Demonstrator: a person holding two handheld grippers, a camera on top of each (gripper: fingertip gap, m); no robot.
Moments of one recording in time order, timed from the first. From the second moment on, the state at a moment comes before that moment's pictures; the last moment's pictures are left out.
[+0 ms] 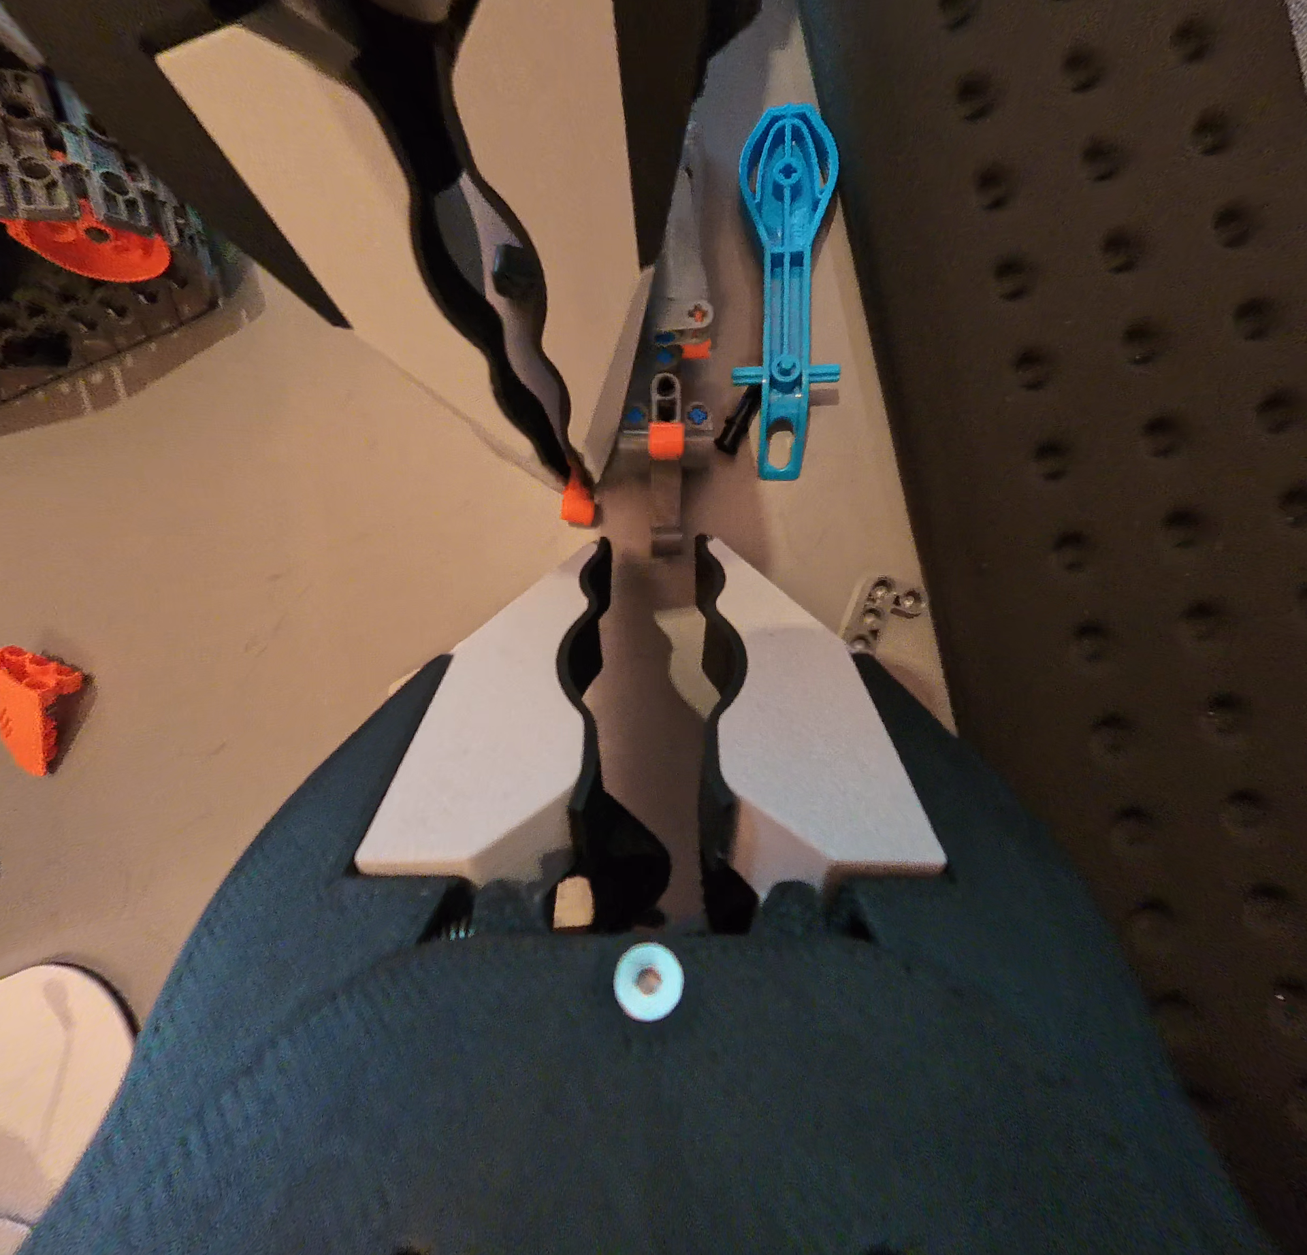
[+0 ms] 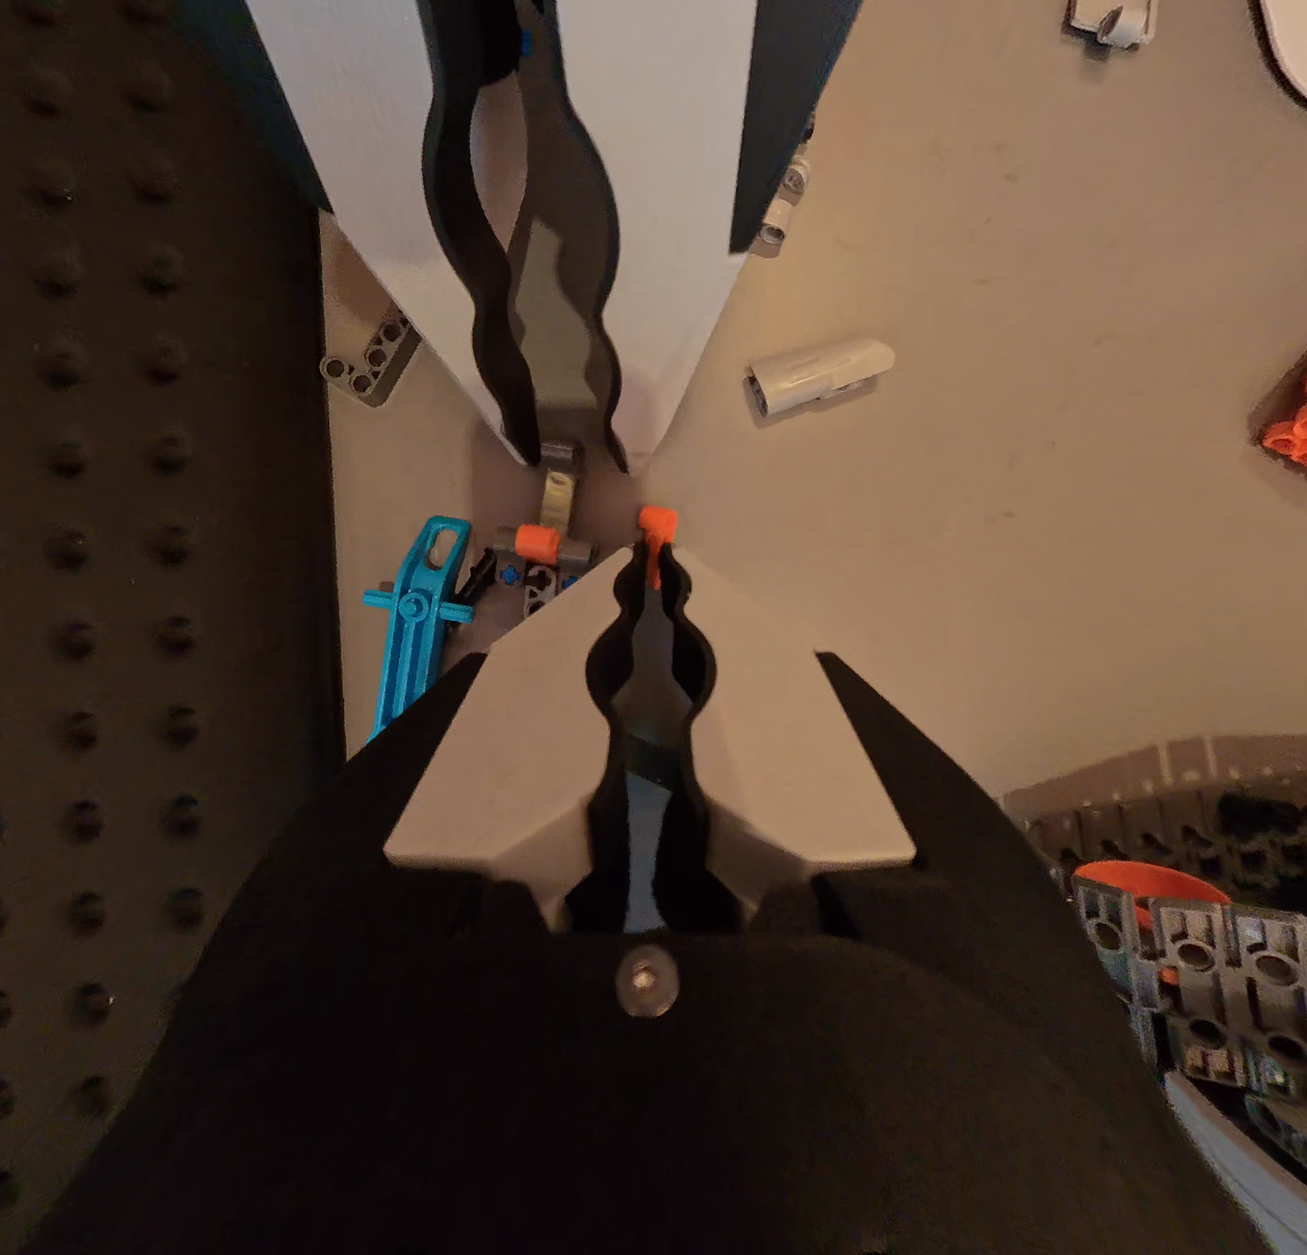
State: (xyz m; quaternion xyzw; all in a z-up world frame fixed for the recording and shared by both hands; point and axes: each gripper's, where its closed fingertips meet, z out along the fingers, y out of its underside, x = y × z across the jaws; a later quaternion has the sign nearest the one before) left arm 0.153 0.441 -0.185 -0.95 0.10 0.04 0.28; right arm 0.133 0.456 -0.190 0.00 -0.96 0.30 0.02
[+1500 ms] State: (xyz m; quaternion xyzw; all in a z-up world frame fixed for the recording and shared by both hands) left arm 0.128 0.466 -0.129 -0.85 0.18 0.34 0.37; right arm 0.145 0.461 -0.117 0.00 -0.88 0.48 -0.03
